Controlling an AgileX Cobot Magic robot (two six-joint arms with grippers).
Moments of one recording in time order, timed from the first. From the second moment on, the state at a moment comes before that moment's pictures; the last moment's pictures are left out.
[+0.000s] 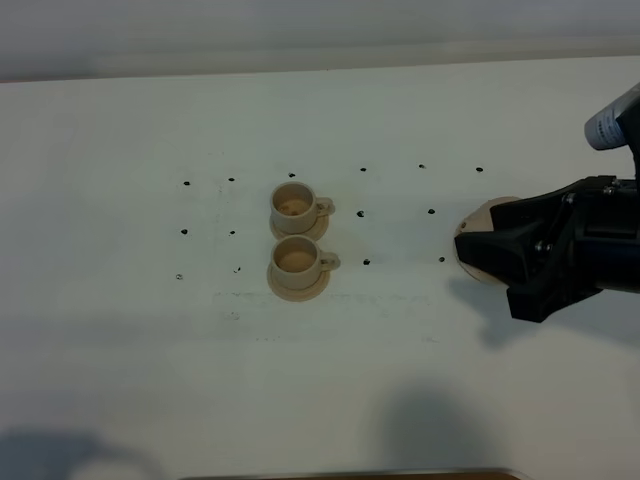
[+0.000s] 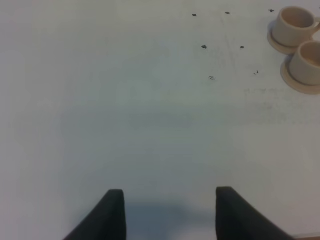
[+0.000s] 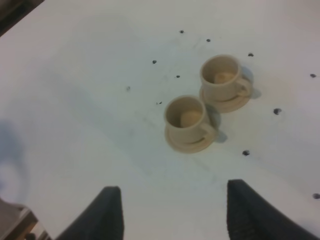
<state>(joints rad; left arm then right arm) 0.01 -0.01 -0.46 -0.06 1.06 0.00 0.24 1.10 -0.64 1.13 0.61 -1.18</state>
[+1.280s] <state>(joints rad) 0.01 -0.01 -0.46 -0.06 1.06 0.00 0.25 1.54 -1.05 0.28 0.52 -0.60</state>
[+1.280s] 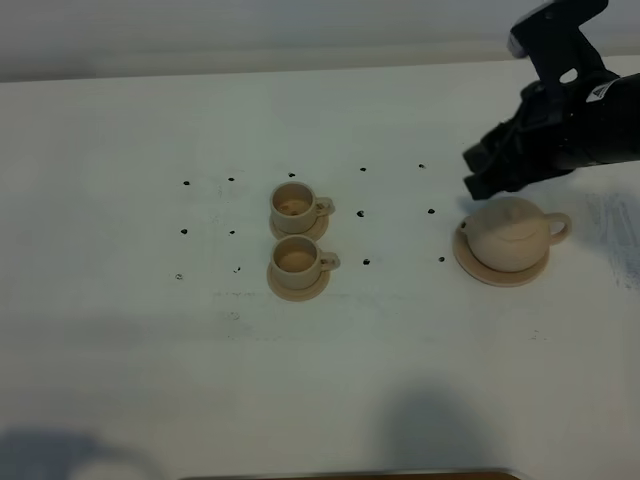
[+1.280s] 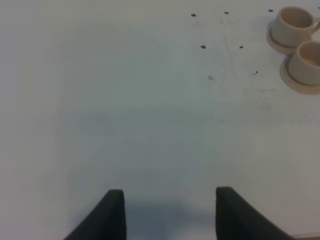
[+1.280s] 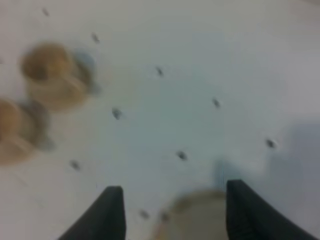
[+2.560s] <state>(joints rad) 0.01 -0.01 -0.46 -0.06 1.06 0.00 0.00 1.57 -1.06 0.43 0.69 -1.24</state>
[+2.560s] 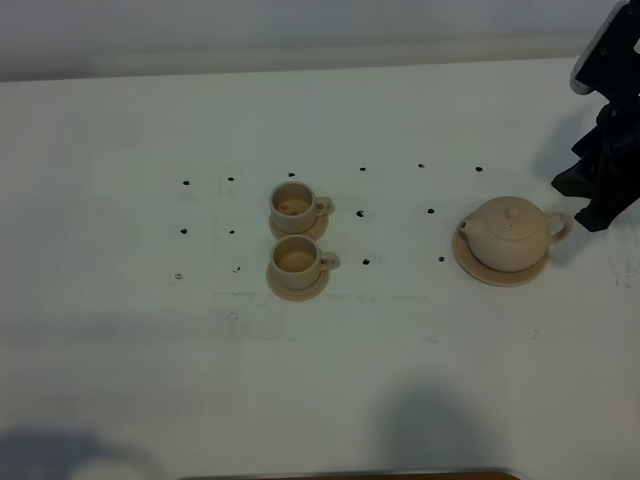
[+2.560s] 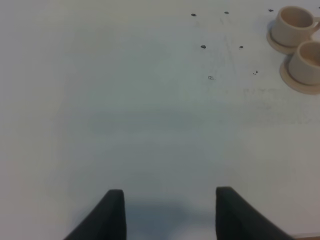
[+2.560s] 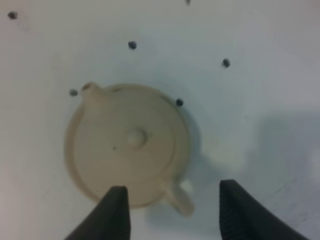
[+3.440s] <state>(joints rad) 0.01 -0.01 -0.46 -0.06 1.06 0.00 0.04 1.77 -1.18 -0.11 0.79 -1.08</state>
